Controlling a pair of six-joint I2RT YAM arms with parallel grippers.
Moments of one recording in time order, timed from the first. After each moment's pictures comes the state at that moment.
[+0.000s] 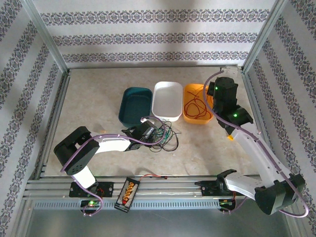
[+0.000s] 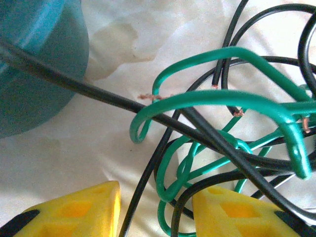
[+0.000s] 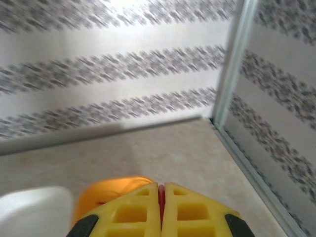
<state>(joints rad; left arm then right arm) -0.81 1.66 0.77 -0.10 -0.20 -0.50 0.37 1.11 1.13 -0.28 0.59 0.18</state>
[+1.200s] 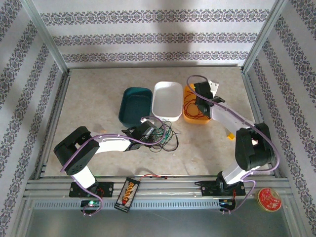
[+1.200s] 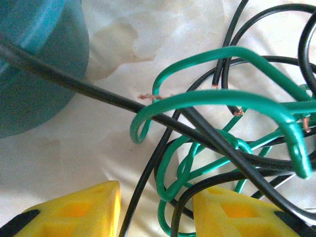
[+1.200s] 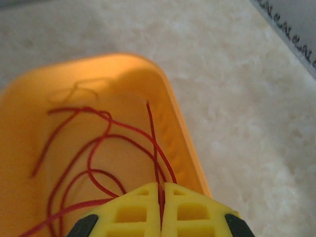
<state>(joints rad) -0.81 1.66 0.77 -0.10 -0.20 -0.50 0.28 1.62 1.08 -0.37 0.52 0.51</state>
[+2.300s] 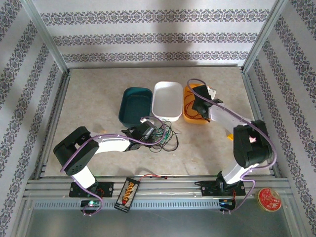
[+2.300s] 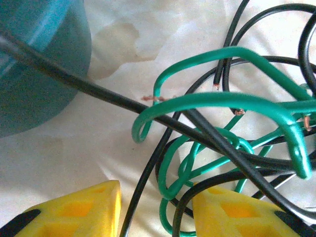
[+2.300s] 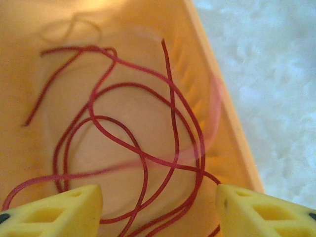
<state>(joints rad) -0.81 1.66 0.76 -0.10 -0.21 -0.50 0.28 1.60 1.05 -0.42 0.38 0.59</state>
